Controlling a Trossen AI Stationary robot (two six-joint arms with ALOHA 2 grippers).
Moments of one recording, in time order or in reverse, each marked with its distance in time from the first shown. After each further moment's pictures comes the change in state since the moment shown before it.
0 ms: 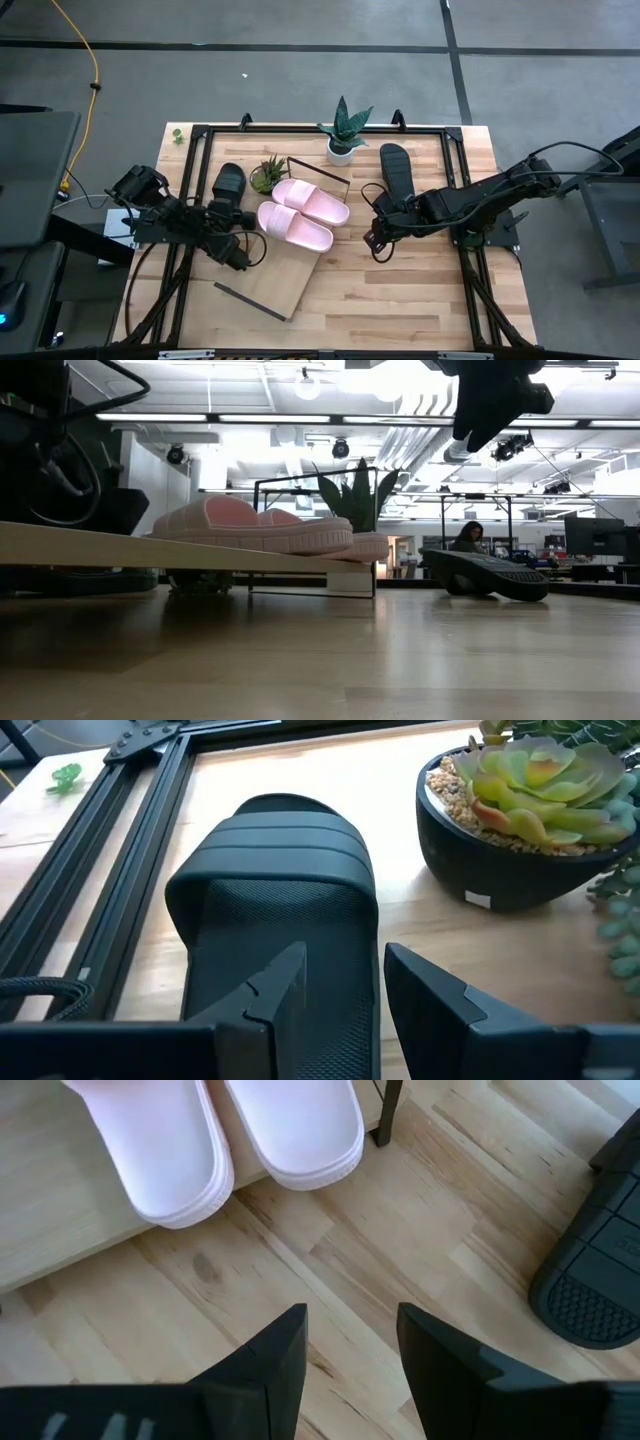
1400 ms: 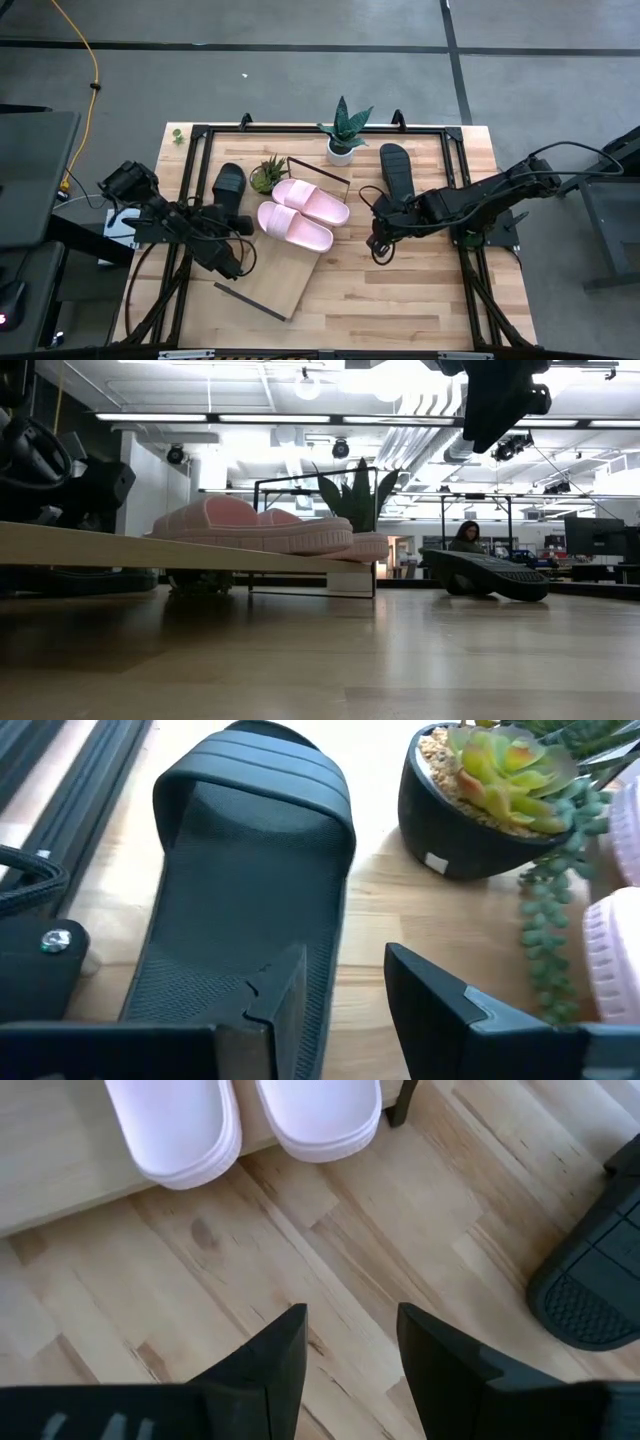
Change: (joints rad) left arm -0.125 -0.087 0.006 0.019 0.077 -0.222; right arm 0.000 0.000 0.000 -0.016 -0.051 -0.085
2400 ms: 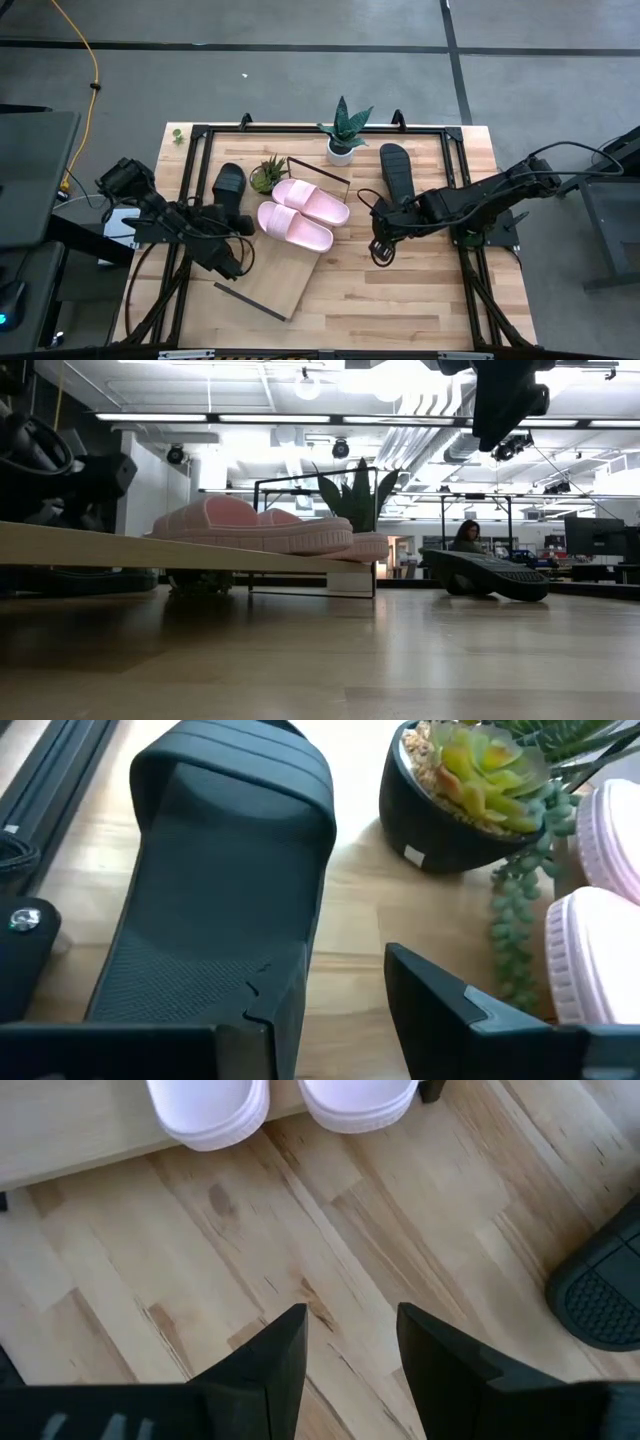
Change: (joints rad) left arm 0.000 -0.044 0.004 0.026 -0.010 -0.006; right arm -0.003 0.000 0.000 0.002 -0.079 -0.077
